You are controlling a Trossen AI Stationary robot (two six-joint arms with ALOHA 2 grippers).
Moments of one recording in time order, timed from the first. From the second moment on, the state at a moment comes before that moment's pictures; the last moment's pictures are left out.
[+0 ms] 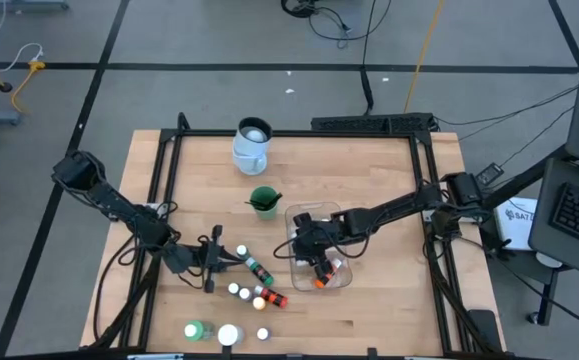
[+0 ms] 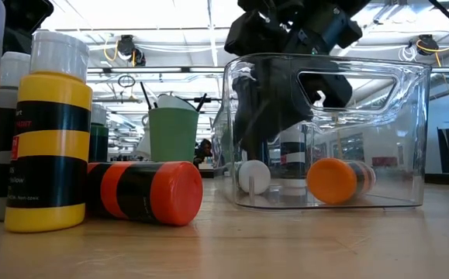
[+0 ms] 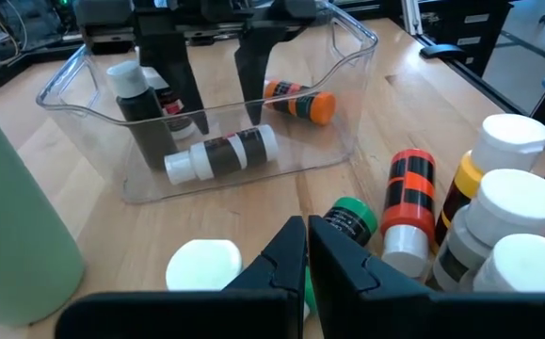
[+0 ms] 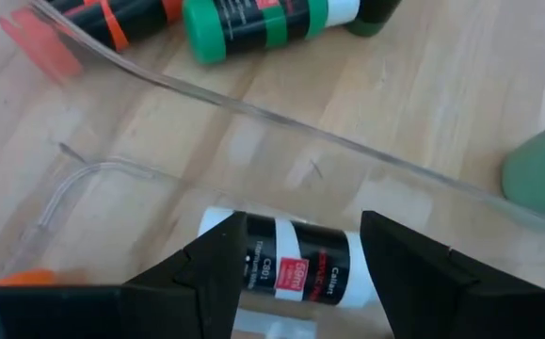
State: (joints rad) left arm -0.66 1.26 0.27 0.56 -0.54 -0.16; right arm 0.17 1.82 1.11 -0.15 -0.03 -0.28
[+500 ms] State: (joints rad) left arm -0.66 1.26 0.27 0.56 -0.54 -0.16; right arm 0.15 1.86 1.12 -0.17 -0.05 -0.28
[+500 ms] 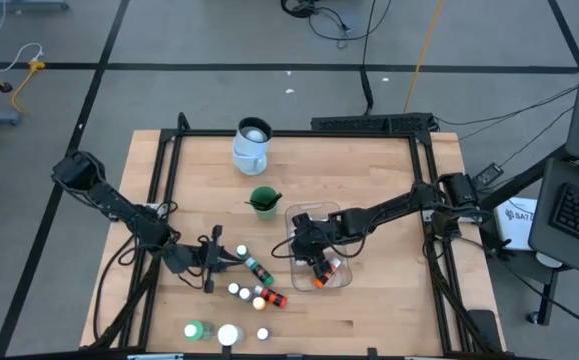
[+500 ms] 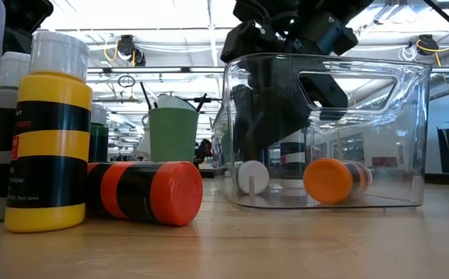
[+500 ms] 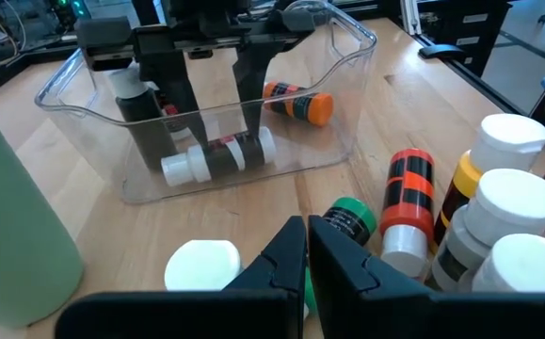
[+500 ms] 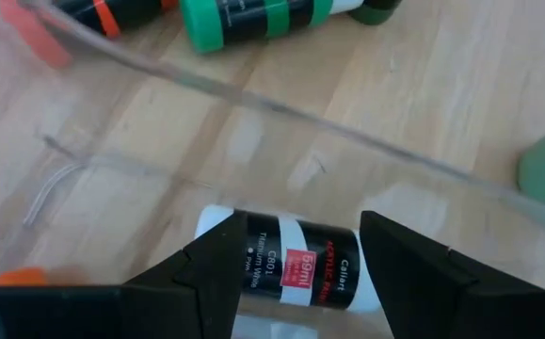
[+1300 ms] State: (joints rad) left arm -0.66 1.26 0.27 0.56 -0.54 -0.16; right arm 0.25 1.71 1.11 -0.38 -0.03 -0.57
